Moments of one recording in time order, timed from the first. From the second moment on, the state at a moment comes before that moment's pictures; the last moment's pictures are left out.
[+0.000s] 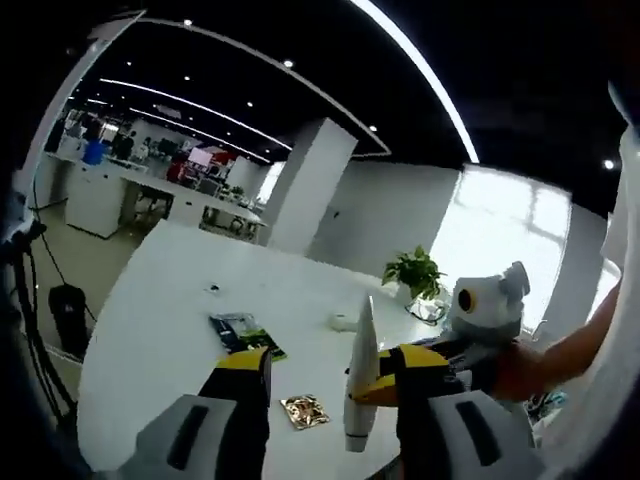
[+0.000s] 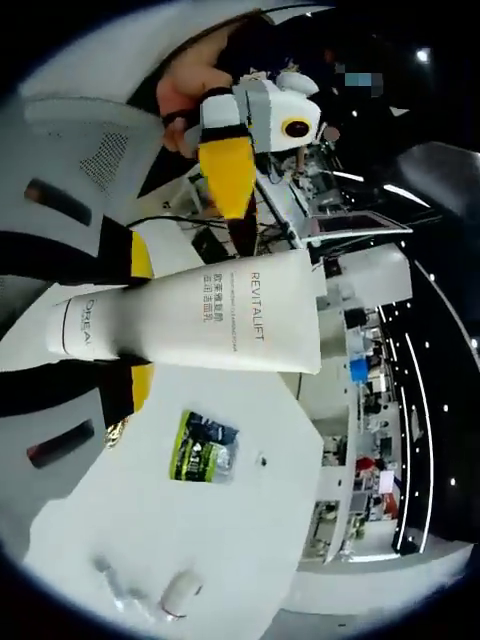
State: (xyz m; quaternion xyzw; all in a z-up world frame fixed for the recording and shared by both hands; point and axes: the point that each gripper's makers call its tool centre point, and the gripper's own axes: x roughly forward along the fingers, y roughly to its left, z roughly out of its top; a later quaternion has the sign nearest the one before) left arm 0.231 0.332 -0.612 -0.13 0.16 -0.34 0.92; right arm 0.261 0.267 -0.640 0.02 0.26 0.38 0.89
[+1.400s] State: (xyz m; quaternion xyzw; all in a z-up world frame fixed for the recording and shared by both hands) left arm 0.227 0.359 -0.737 0.08 0.30 -0.28 0.91; right arm 0.458 0.167 -0.645 0.02 0.17 0.23 0.96
